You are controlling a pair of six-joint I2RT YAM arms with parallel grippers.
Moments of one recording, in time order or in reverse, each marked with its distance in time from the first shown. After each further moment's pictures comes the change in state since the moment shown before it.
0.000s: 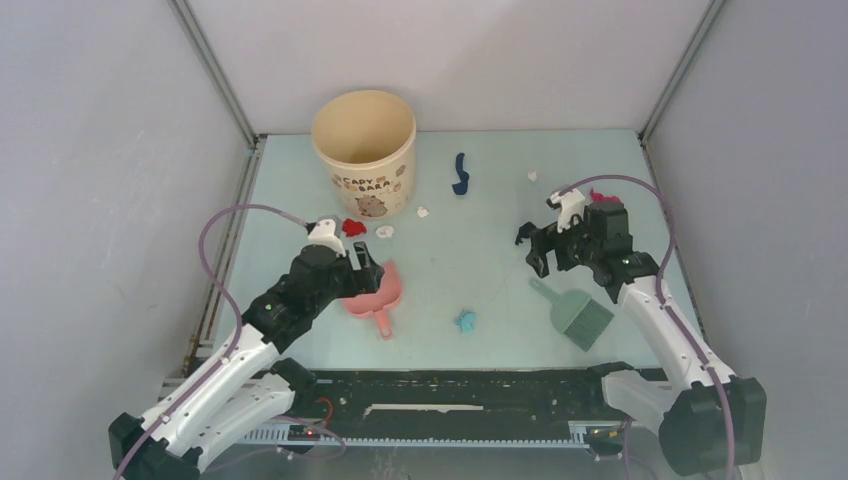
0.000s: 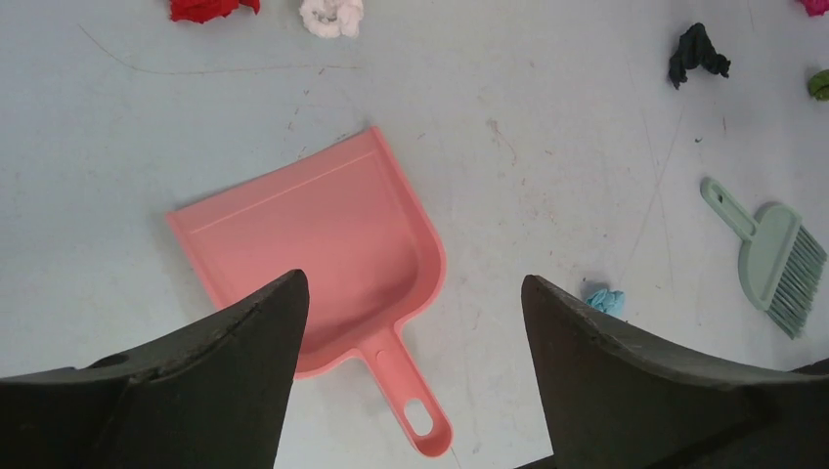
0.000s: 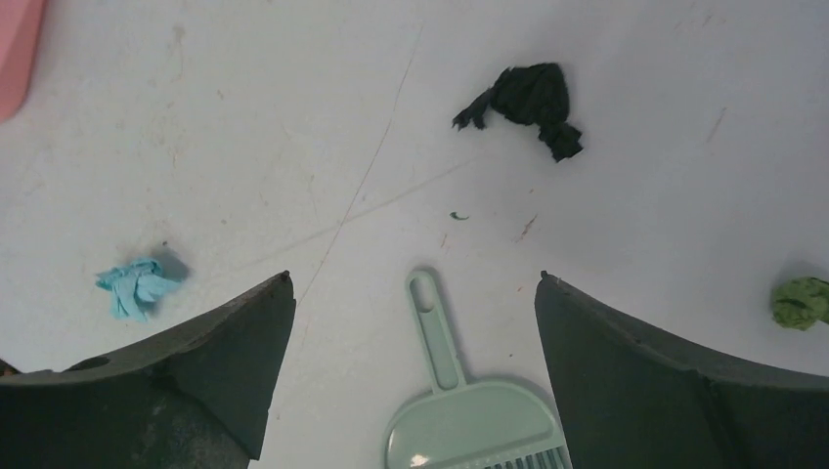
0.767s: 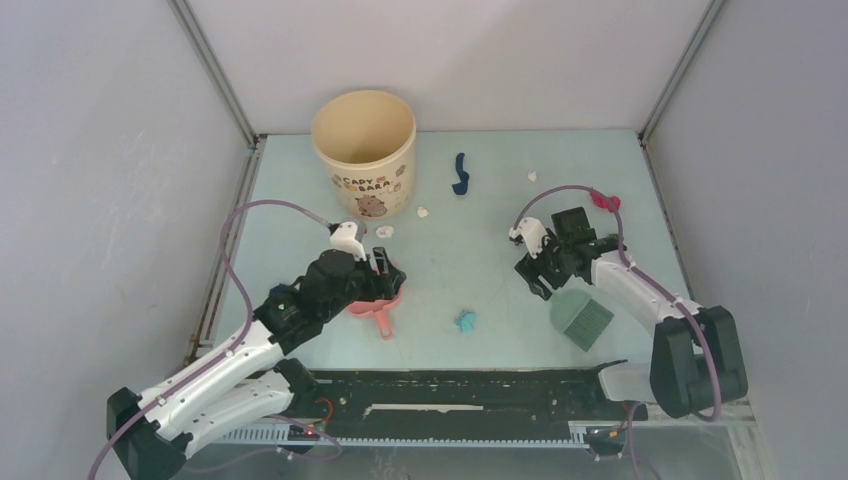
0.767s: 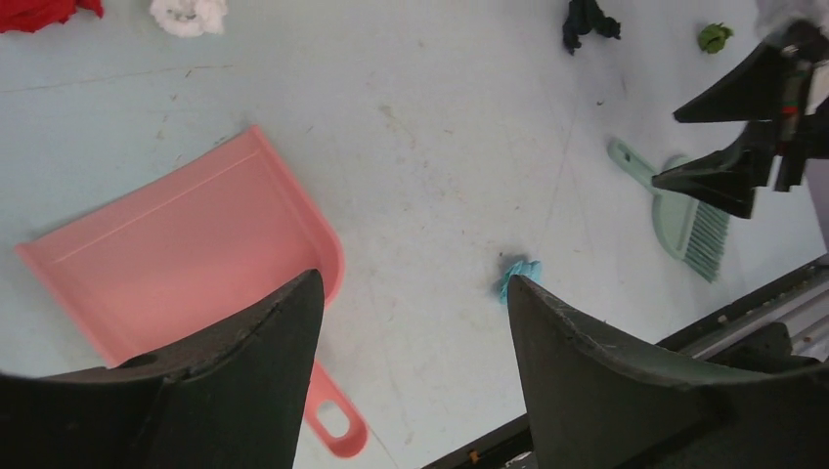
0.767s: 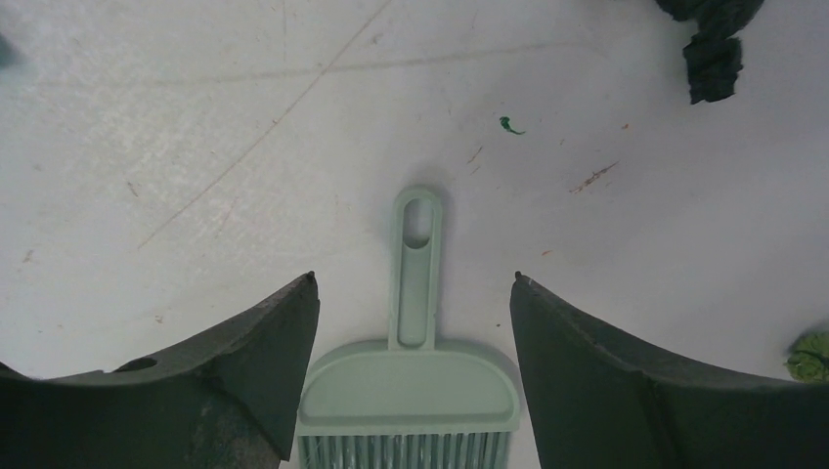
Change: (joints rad) left arm -0.174 0.030 0.013 0.071 -0.023 -0.055; right arm 0.111 0.275 0.014 -0.150 0.092 -0.393
